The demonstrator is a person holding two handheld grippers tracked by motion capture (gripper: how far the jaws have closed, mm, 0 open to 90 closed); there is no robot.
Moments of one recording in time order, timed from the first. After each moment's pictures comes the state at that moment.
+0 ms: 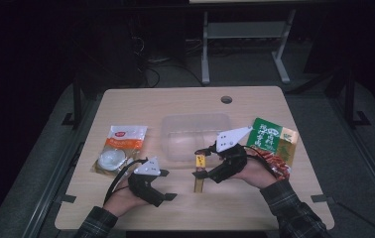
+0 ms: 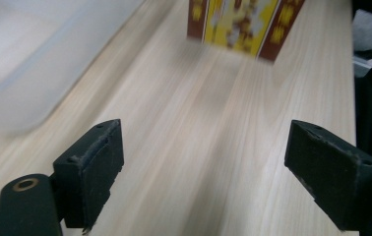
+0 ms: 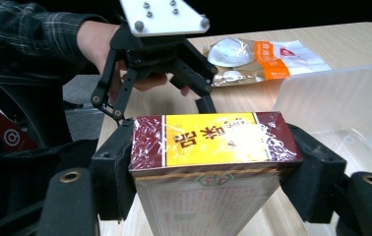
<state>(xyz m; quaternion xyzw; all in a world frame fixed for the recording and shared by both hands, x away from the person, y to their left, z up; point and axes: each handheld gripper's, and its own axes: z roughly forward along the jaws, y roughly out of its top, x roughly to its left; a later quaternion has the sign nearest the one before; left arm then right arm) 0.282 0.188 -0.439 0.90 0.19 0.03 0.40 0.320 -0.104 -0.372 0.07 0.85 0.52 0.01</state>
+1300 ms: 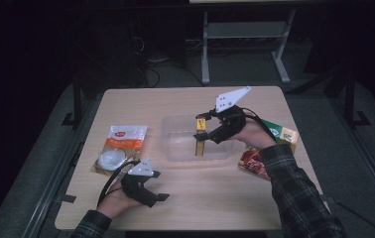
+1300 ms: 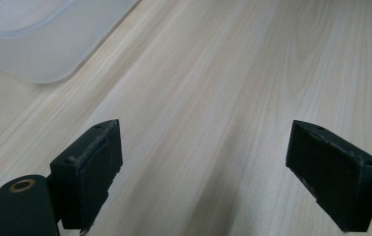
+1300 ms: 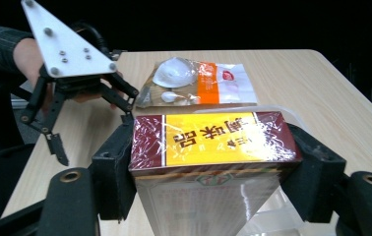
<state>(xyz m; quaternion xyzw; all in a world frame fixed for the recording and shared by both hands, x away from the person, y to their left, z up) 0.286 0.204 -0.446 0.90 0.21 0.03 0.39 0.404 -0.107 -0.327 0.06 0.86 0.50 0.04</state>
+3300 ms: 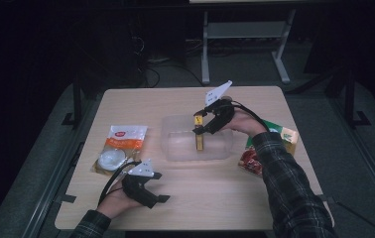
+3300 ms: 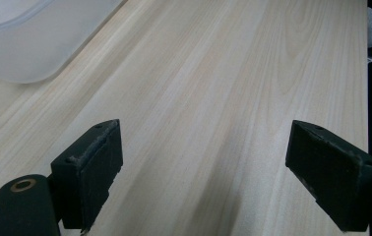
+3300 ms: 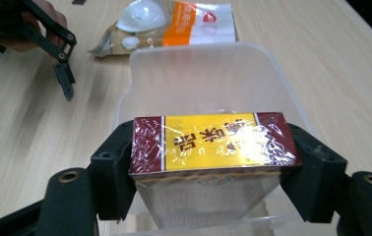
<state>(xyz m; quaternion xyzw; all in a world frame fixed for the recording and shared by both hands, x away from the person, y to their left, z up) 0.286 0.203 -0.449 0.90 0.21 0.01 0.39 0.475 -0.093 -0.374 0.05 0.90 0.44 0.02</state>
